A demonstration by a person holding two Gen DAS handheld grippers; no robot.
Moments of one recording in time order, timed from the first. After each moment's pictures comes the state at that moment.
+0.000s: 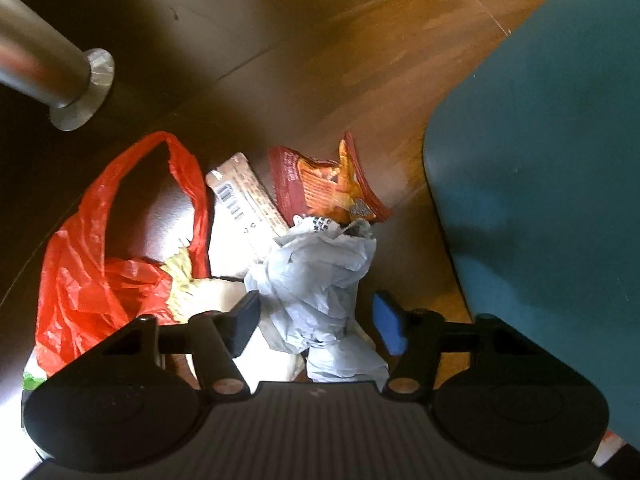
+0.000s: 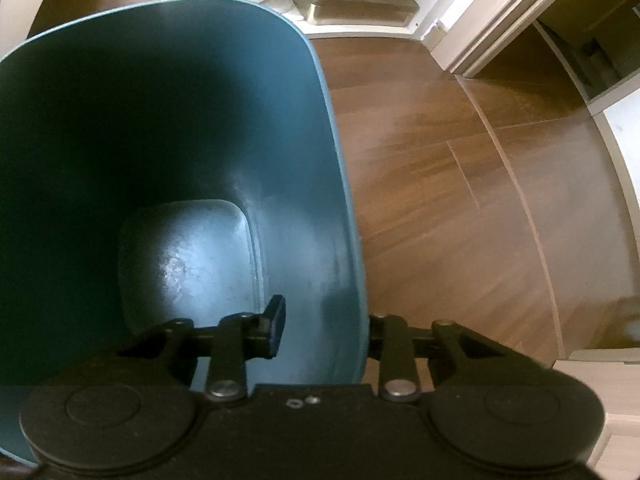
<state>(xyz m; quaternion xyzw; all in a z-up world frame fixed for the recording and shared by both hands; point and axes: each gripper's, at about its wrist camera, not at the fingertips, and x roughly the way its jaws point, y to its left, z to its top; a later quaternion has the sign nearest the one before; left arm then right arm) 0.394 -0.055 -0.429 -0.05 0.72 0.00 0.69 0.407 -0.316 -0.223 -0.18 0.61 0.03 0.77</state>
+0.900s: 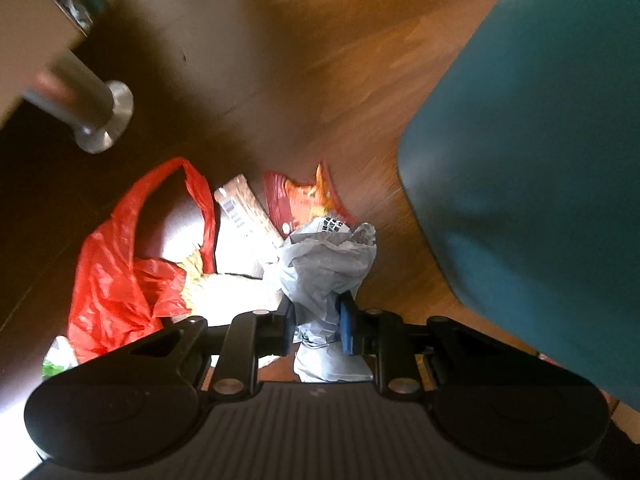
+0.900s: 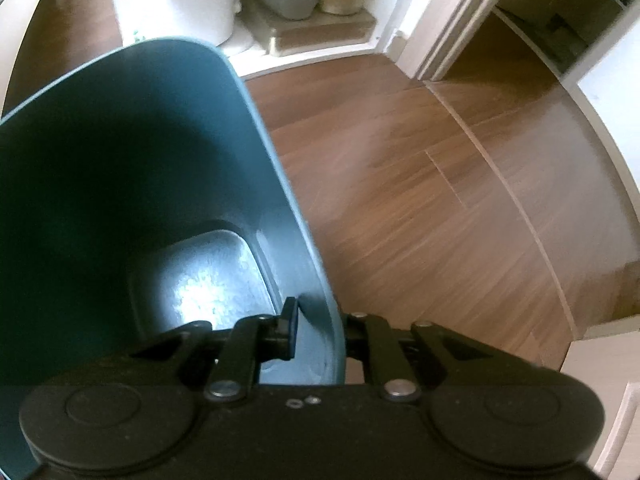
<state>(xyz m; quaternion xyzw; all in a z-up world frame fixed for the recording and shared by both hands) 0.380 -0.060 -0.368 -0.05 0.69 -0.02 0.73 0.413 -0.328 -0.205 -0.11 0.58 -0.01 0.81</state>
